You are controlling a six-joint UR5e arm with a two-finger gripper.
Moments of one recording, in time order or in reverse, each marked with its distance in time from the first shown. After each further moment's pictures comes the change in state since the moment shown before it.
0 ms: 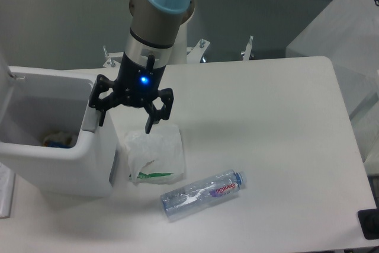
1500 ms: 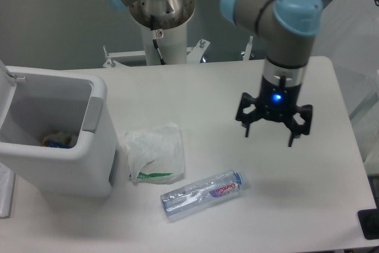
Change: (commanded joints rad) arm 0.388 -0.222 0.066 0.103 0.282 1.012
